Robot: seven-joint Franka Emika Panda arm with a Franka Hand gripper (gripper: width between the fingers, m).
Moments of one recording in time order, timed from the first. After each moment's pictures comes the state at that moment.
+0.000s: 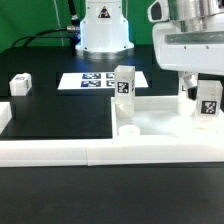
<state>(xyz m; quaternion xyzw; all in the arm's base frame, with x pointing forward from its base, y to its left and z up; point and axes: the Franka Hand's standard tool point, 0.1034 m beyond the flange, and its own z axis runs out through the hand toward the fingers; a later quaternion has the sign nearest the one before) 0.626 0.122 0.070 -0.88 0.47 -0.03 0.11</state>
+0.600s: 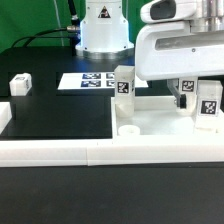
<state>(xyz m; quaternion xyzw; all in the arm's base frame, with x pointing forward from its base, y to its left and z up) 0.634 0.119 0.068 -0.99 0.14 -0.06 0.05</state>
